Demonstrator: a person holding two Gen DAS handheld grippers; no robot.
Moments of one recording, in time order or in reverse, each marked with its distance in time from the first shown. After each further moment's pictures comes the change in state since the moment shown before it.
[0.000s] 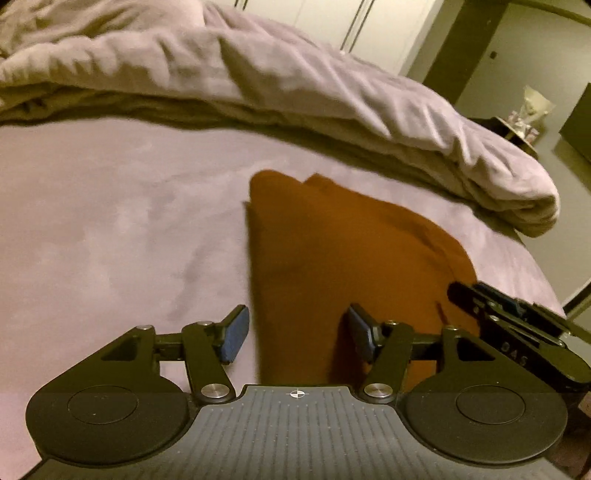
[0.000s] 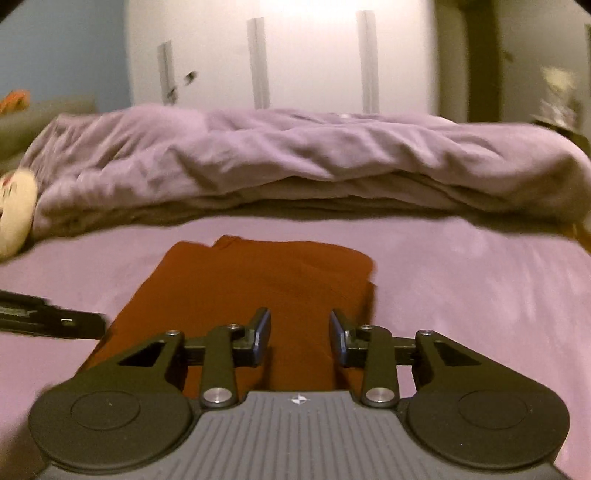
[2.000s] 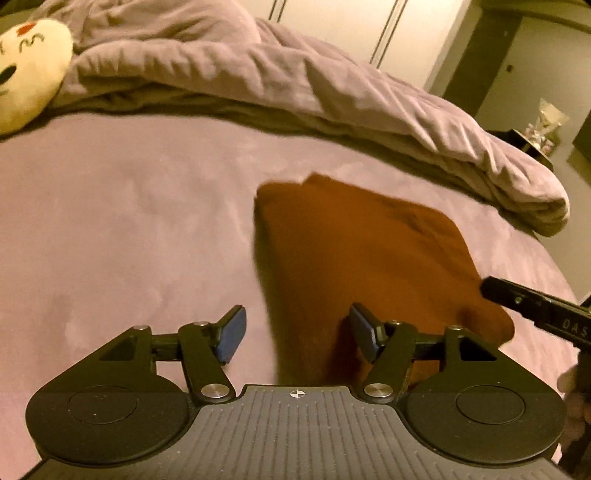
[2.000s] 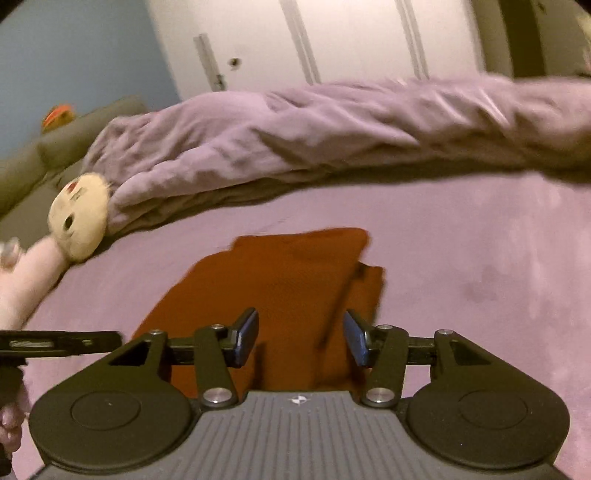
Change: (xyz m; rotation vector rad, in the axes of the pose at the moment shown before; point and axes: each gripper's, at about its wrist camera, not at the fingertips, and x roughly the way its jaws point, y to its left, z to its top) left arm -0.089 0.090 -0.047 -0.039 -0.029 0.085; right arm -0.042 0.066 -0.009 0.089 0.088 0.243
